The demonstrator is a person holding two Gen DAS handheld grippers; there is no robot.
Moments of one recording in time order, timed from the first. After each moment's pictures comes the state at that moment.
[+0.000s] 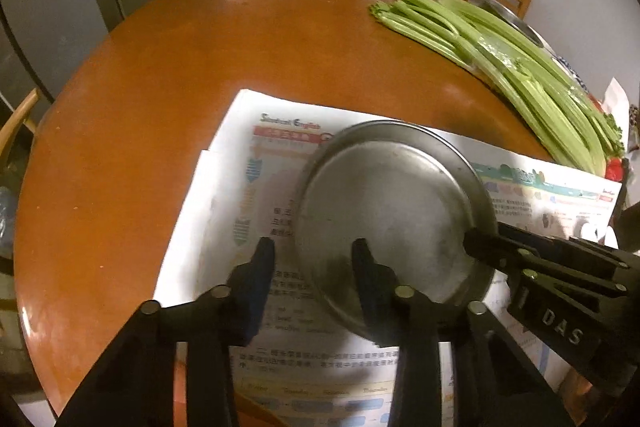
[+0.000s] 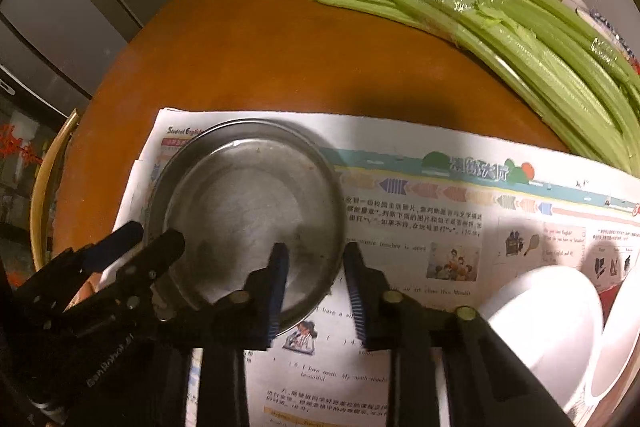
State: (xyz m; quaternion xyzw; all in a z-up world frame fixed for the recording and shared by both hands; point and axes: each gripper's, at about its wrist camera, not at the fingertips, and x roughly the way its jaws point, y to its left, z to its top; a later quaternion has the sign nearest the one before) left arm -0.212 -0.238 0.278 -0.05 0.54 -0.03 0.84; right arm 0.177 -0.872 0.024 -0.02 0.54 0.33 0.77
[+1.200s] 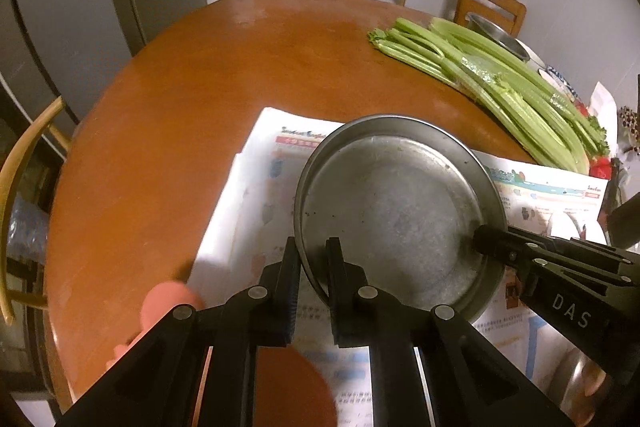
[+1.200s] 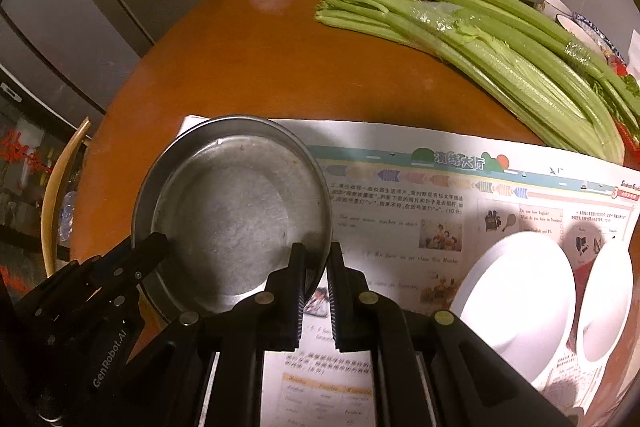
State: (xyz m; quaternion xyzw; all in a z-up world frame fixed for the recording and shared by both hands) left arm -0.255 -0.223 0.317 -0.05 0.51 -0.02 0.86; right arm 0.147 -0.897 0.056 0.00 0.53 0.34 0.78
